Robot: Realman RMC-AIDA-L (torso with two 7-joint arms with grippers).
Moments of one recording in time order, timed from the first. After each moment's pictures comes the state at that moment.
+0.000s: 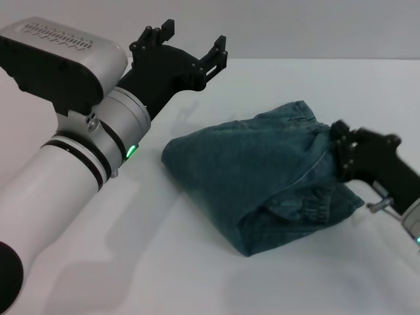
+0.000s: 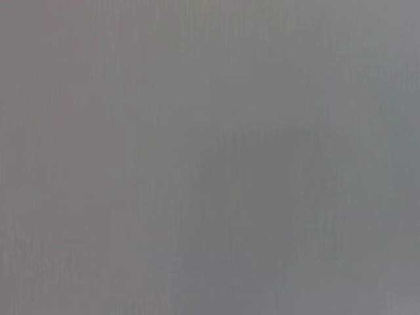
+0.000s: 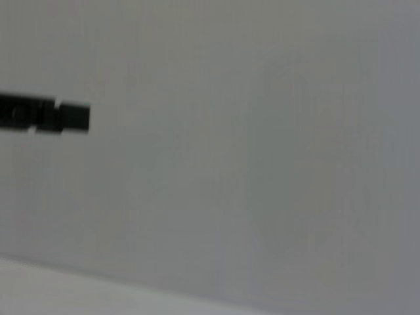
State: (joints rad) left arm -0.11 -2.06 -1.02 -1.47 2.05 0.15 0.81; right arm 0.13 2.08 -1.84 -0.63 -0.23 -0.90 0.42
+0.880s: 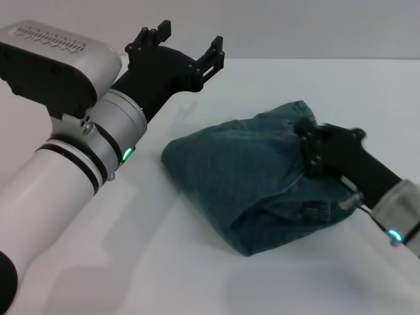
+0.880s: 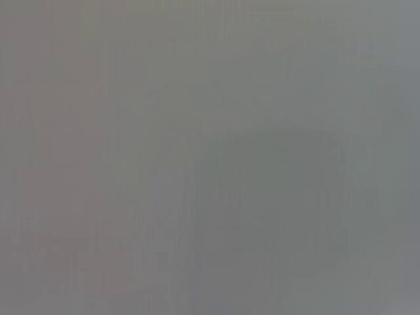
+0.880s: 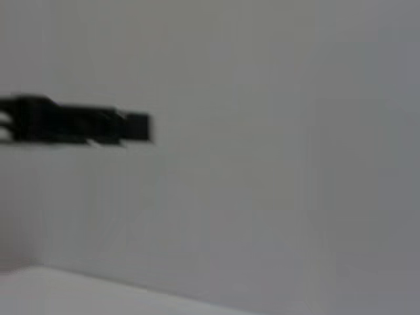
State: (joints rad) left arm -0.08 -2.06 -1.01 -1.49 2.05 0.15 0.81; right arm 0.19 2.08 -1.95 -0.62 -0.18 -0.92 0.46
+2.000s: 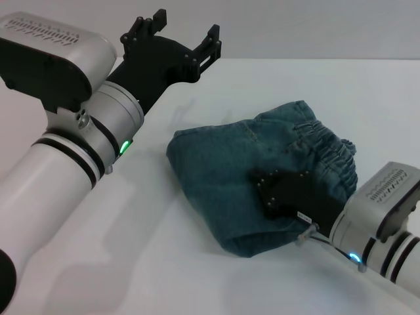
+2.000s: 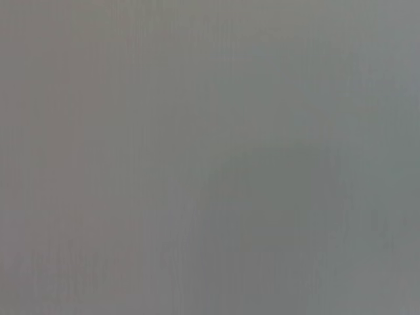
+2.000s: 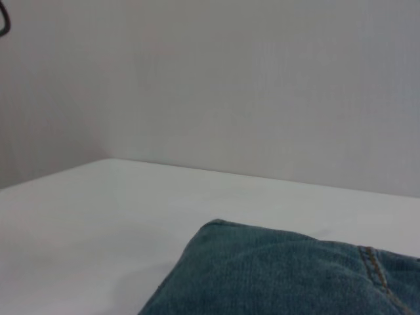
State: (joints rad) left arm -0.08 -2.06 -1.01 -1.50 2.05 0.17 0.81; right arm 0.35 2.09 -2.24 -0.46 0.00 -0.78 0.51
